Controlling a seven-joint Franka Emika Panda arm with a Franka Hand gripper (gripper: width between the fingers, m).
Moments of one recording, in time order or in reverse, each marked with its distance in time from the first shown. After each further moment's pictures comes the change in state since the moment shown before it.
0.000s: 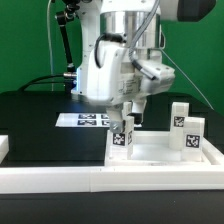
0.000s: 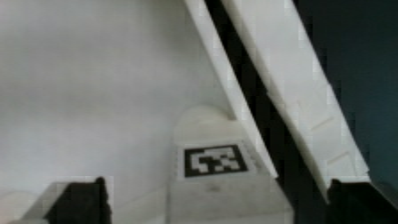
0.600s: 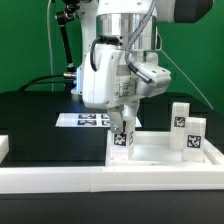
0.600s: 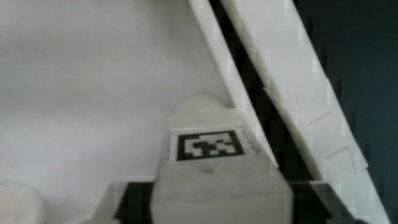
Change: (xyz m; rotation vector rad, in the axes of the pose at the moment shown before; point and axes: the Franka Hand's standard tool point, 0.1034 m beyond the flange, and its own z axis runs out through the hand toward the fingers) arm 0.010 -0.003 0.008 -0.008 0.010 0.016
